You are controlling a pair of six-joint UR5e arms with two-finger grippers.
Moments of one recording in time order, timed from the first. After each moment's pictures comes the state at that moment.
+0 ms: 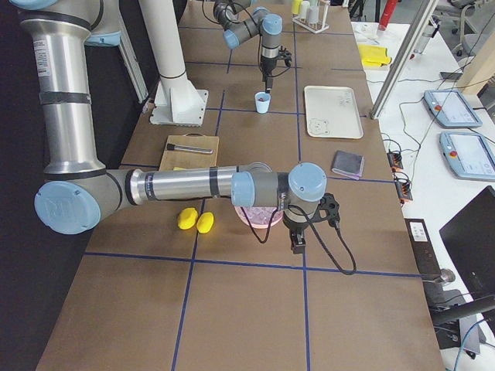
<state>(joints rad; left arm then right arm) -0.56 -2.45 -1.60 -1.40 -1.99 -1.33 1.57 -1.52 1.61 -1.59 2.41 -0.10</state>
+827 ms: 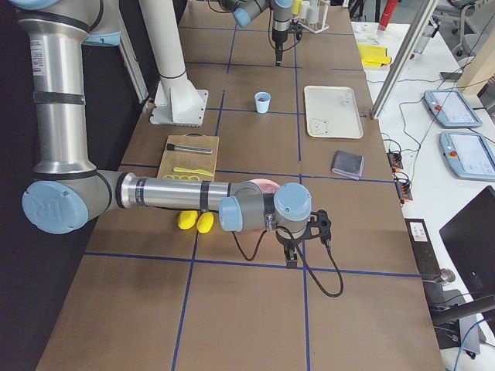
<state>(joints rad) -0.75 -2.27 -1.83 -1.19 -2.02 -0.98 1.57 -1.57 1.56 -1.41 2.41 0.02</state>
